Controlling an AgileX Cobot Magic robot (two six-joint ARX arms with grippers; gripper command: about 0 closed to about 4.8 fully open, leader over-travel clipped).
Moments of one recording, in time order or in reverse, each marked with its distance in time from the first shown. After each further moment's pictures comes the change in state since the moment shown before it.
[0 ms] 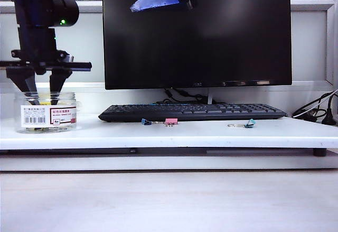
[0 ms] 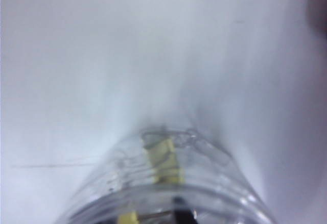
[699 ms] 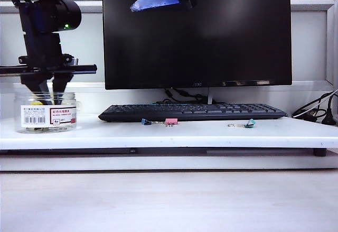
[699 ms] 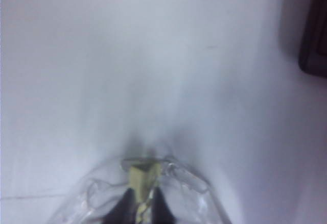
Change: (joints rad) left arm 0.000 0.025 0.001 0.070 0.033 -0.001; right arm 0.000 0.000 0.000 0.000 0.000 -0.020
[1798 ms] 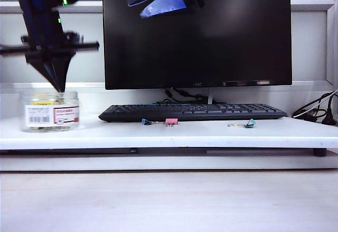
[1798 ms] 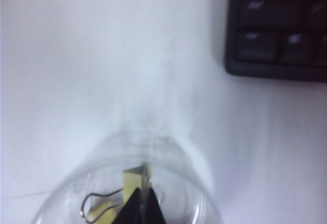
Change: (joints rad) left arm -0.016 -0.101 0.002 0.022 0.023 0.109; right arm -0.018 0.000 0.000 -0.001 0.074 -0.028
